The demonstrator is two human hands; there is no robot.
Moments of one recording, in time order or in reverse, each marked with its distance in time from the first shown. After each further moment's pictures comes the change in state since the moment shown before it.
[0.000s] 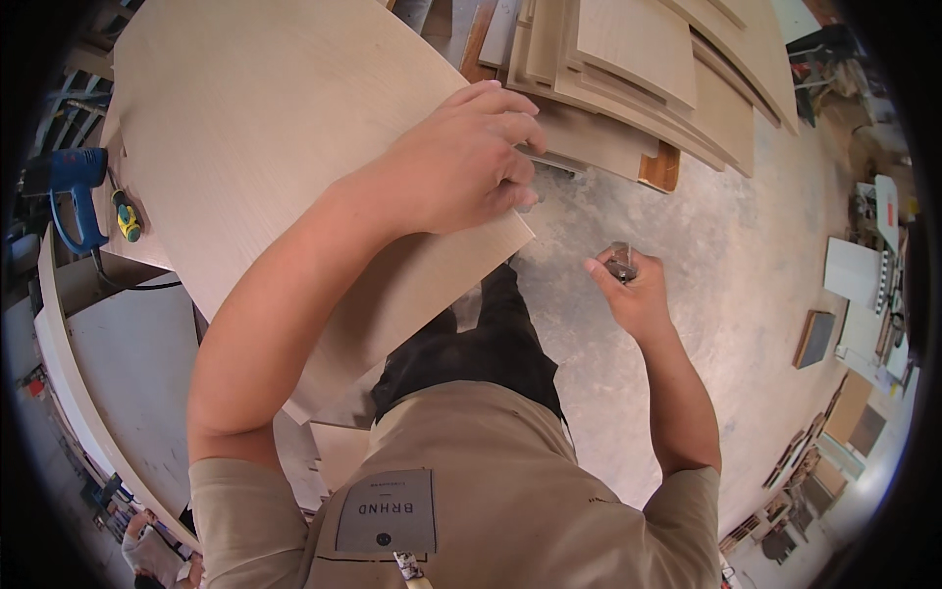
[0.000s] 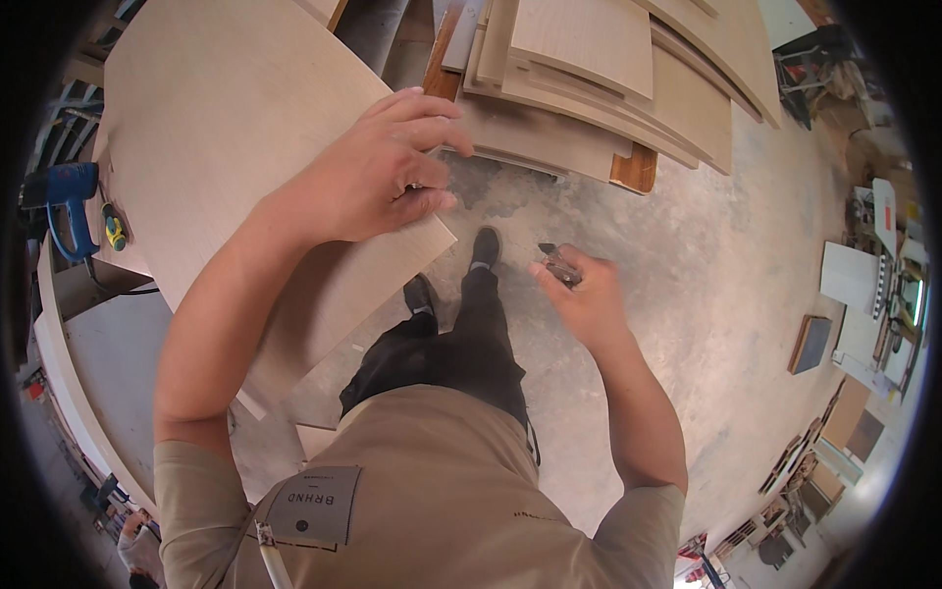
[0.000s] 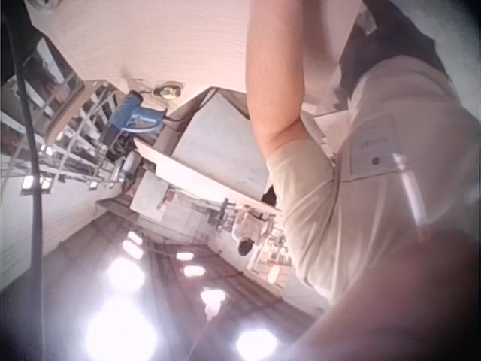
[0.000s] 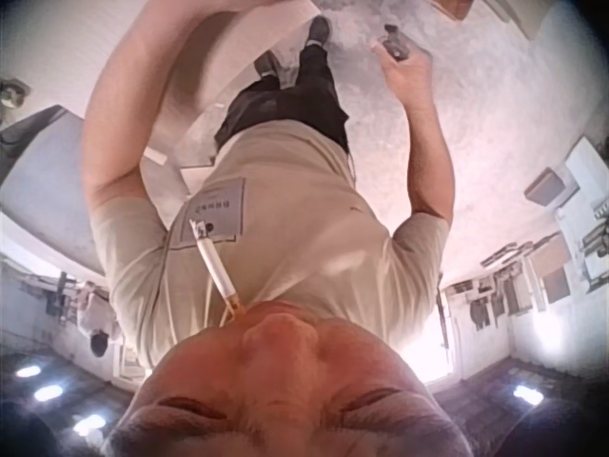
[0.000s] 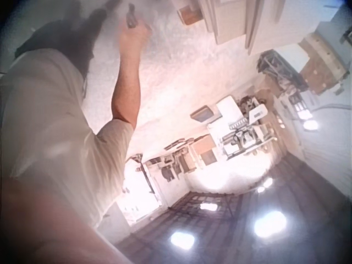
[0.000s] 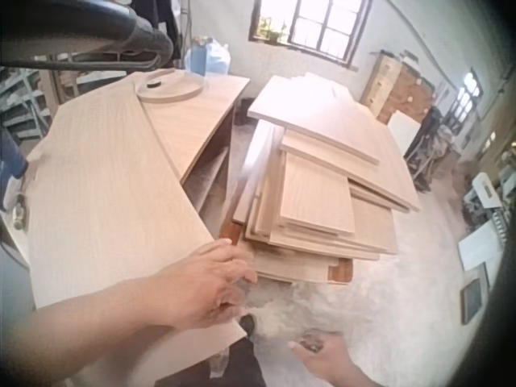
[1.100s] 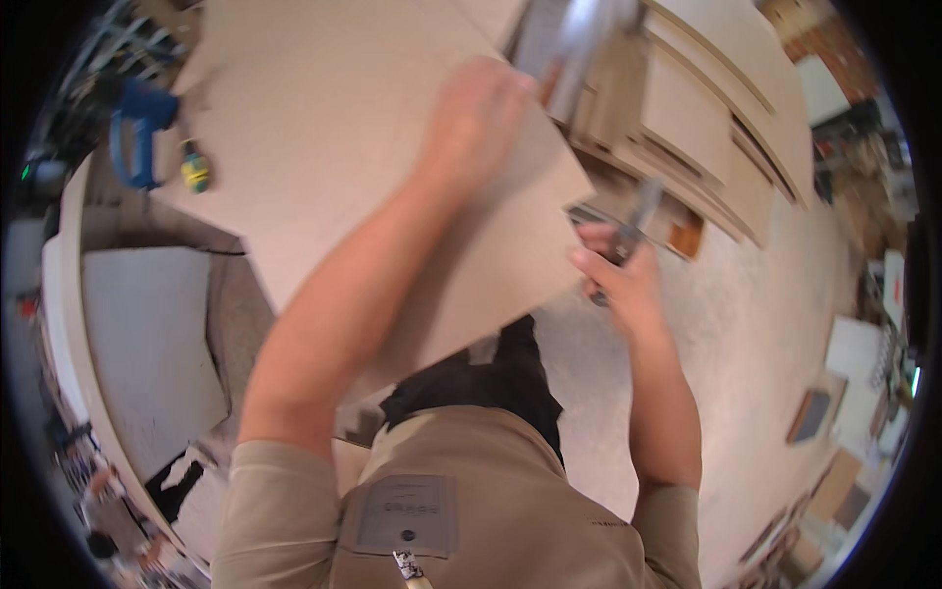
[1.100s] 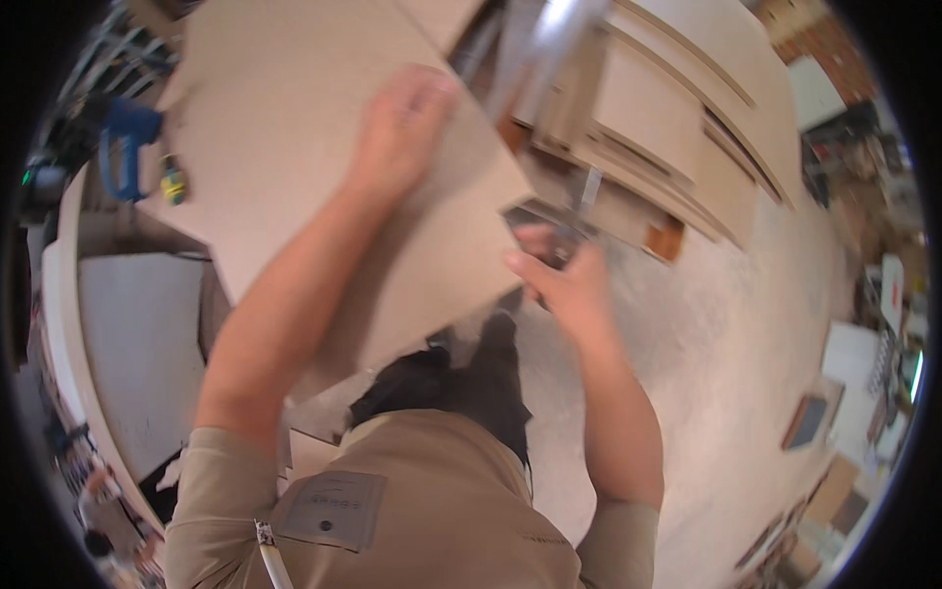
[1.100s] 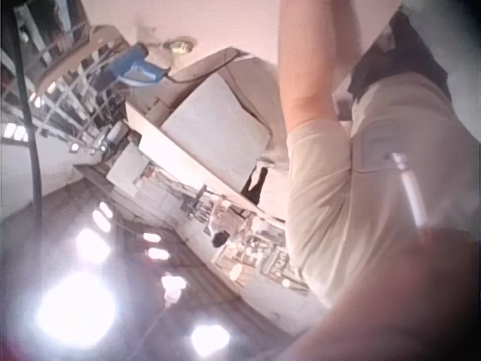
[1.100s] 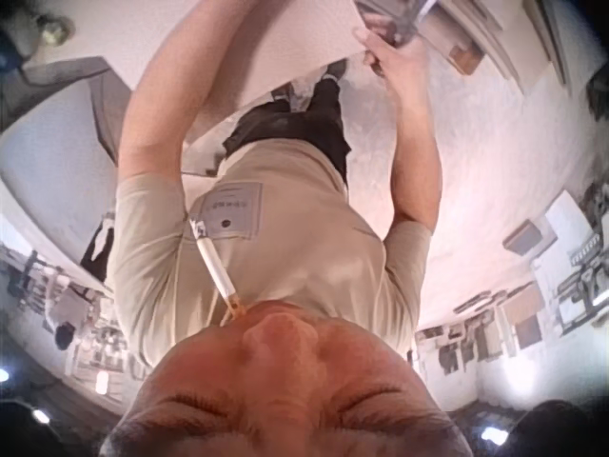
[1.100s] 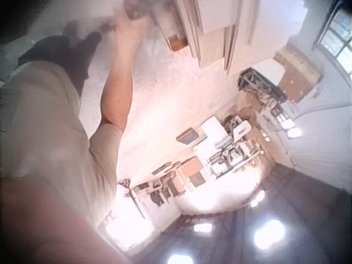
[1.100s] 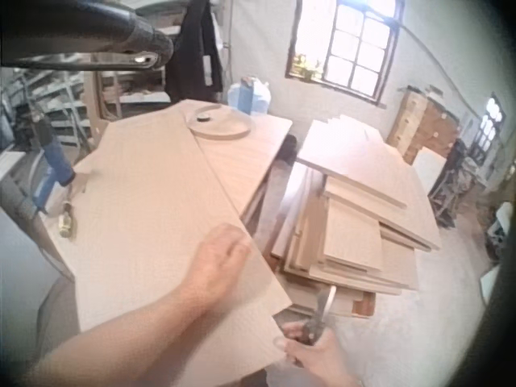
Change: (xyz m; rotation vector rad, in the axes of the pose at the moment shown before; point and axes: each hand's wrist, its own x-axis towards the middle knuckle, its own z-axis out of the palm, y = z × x) left_hand -0.017 -0.039 -0.017 -0.057 0.811 -0.511; right_hand 0.042 -0.096 0.045 0.517 -0.137 -0.016
